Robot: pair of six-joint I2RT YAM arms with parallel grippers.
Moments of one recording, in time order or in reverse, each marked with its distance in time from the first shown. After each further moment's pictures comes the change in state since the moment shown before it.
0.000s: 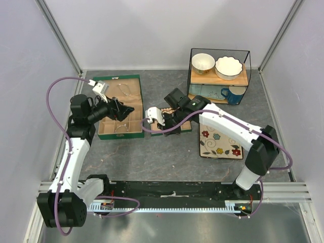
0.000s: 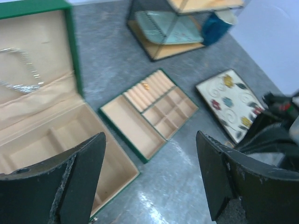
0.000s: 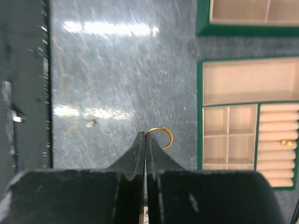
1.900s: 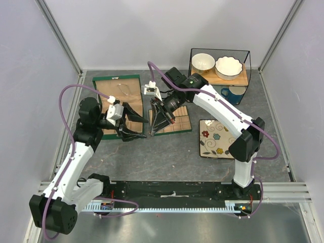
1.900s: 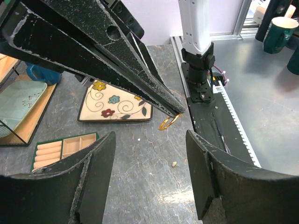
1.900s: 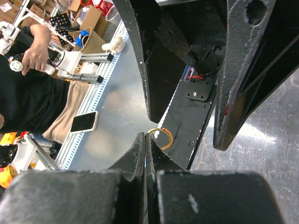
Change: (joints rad) left arm -0.226 -0.052 -0.023 0.161 0.721 0.309; right arm -0.079 0.215 0.537 -0.360 -0.883 0.202
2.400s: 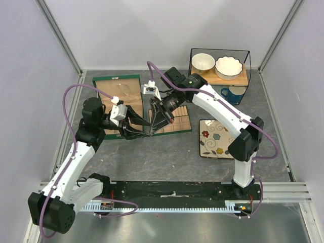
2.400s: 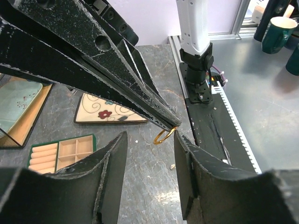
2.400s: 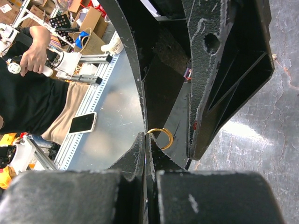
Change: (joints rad) left arm -0.059 0.009 0.000 0.000 -0.045 0.000; right arm 0.000 0.008 0.002 0.022 -0.002 0.015
